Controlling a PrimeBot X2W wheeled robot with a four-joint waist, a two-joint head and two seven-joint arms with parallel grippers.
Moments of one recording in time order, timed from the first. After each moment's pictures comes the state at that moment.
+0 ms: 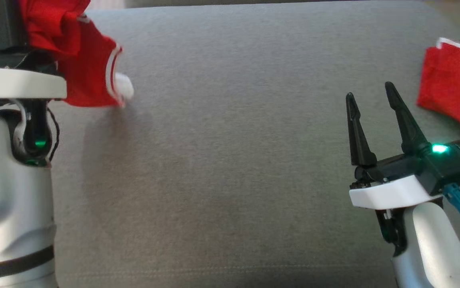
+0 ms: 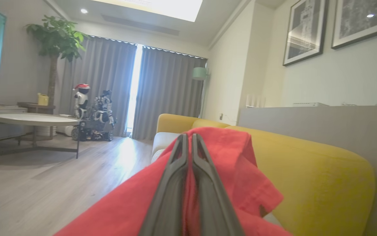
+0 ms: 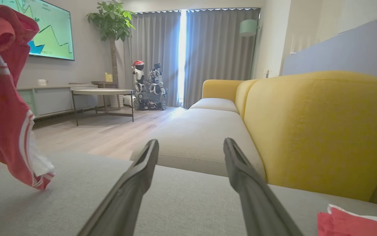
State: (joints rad) left arm -0.61 0.15 0.03 0.15 -0.32 -0.09 -0.18; right arm -0.19 -0.06 0.12 0.01 0.01 0.13 -0.20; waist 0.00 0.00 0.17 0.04
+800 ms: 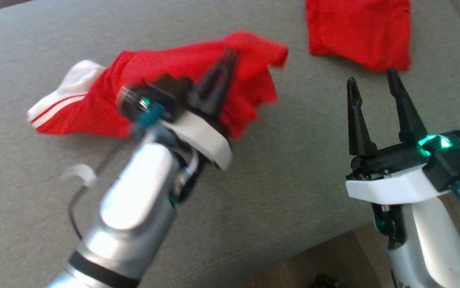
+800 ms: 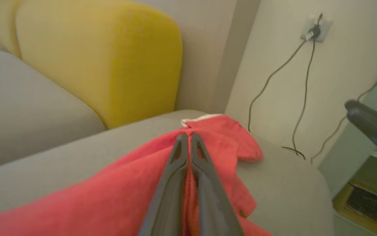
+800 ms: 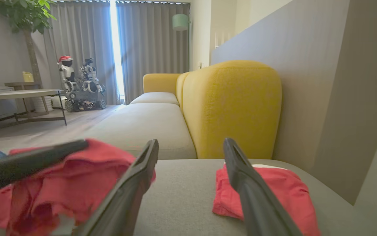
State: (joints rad) left arm -0.62 0.04 -0.58 0.33 -0.33 -0.02 -0.16; right arm -0.23 -0.05 0.15 -0.01 0.11 0.13 -0.25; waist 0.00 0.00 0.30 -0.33
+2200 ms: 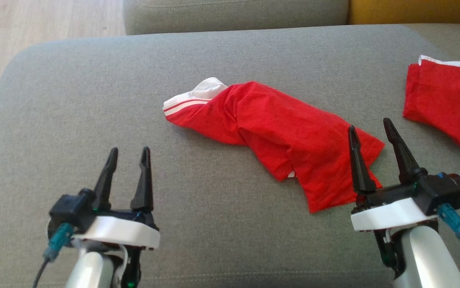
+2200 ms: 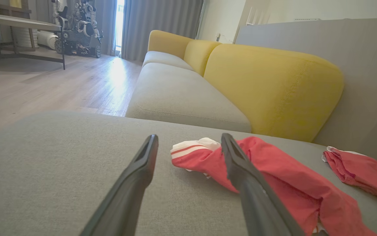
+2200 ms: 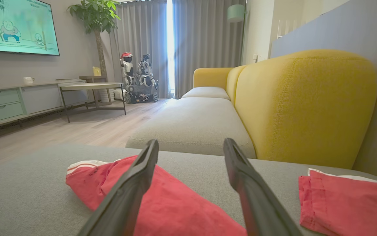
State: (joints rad) left arm -0.04 0.06 -0.22 0.09 -0.30 0.02 -0.26; right arm -0.11 -0.05 0.09 0.11 0.04 0.13 -0.23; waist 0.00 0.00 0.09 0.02
